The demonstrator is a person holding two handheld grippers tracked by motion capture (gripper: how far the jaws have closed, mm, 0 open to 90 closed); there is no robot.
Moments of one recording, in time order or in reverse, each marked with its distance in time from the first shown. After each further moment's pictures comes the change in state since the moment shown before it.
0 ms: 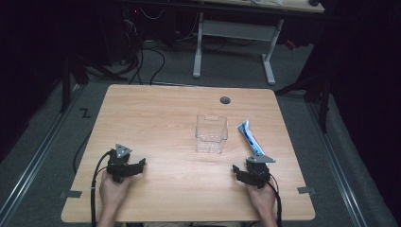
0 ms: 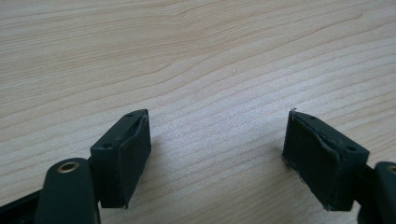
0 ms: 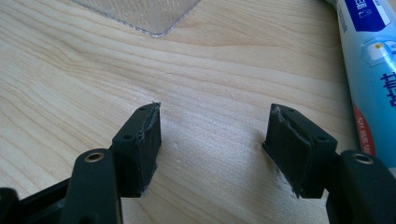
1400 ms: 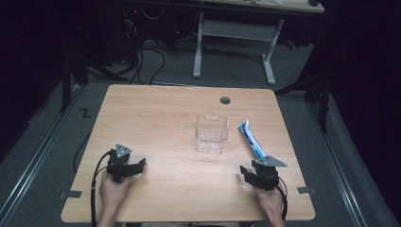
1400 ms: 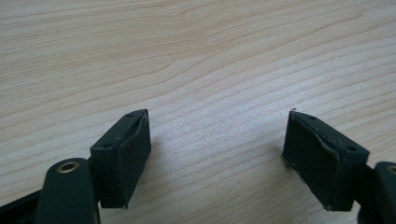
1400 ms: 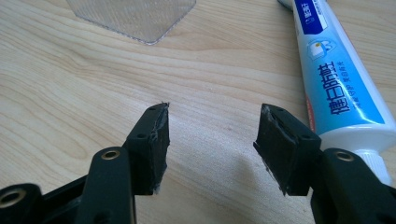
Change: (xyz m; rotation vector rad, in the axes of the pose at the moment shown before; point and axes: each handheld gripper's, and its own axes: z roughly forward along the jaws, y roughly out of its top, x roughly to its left) left arm 0.000 0.000 0.000 0.001 -0.003 0.000; right arm -0.010 -0.006 -0.027 -0.044 -0.004 0.026
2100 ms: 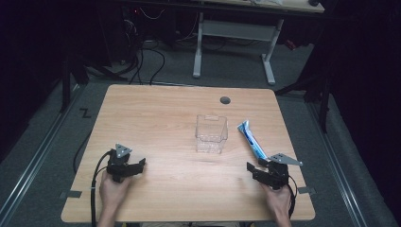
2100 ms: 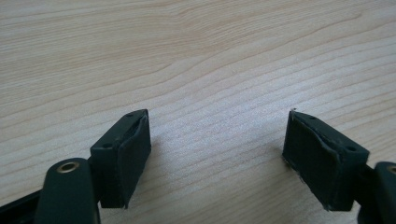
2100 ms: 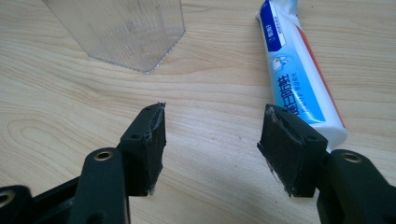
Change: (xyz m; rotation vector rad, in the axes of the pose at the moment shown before) left arm 0.000 0.000 0.000 0.000 0.000 0.002; right arm -0.023 0.005 -0.021 -0.053 0.064 0.129
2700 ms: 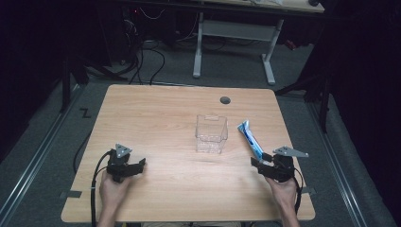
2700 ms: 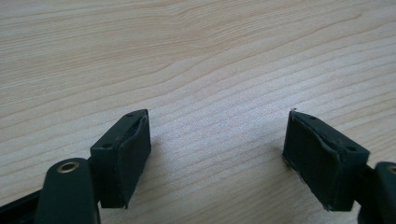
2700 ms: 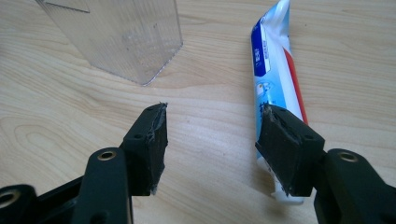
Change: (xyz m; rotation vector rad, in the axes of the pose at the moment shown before) left arm 0.000 0.000 0.000 0.000 -0.001 0.000; right arm -0.014 0.022 -0.007 0.020 0.030 -0.031
